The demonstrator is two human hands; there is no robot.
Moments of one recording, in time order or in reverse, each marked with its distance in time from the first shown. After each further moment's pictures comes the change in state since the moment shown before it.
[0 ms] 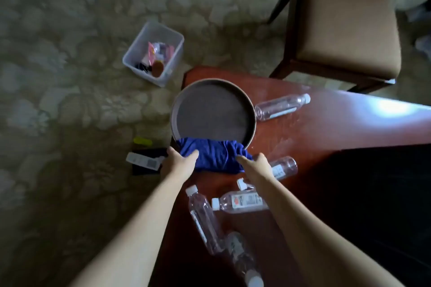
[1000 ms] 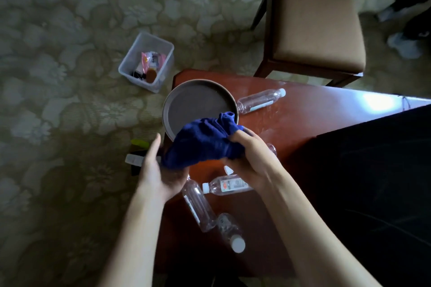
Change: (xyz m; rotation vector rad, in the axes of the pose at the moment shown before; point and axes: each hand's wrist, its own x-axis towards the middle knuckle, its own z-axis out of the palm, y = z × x) left_hand -0.111 -0.016 -0.058 -1.175 -0.501 -0.184; right_hand -0.162 -0.044 -0.083 0.998 -0.567 -0.124
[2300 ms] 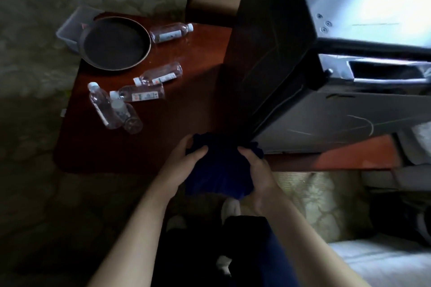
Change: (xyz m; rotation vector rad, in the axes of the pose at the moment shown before) left_hand -0.137 -0.446 -0.065 1.101 -0.282 0.297; right_hand -0.274 0.160 -0.418 -0.036 0.305 -0.073
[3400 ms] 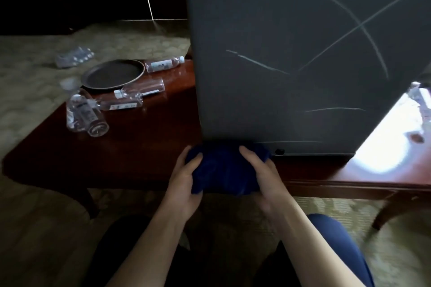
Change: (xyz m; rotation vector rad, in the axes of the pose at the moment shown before) left_hand 0.133 -0.176 0.171 -0.685 0.069 0.390; right_hand 0.162 0.054 -0.183 0.010 -0.456 -0.444
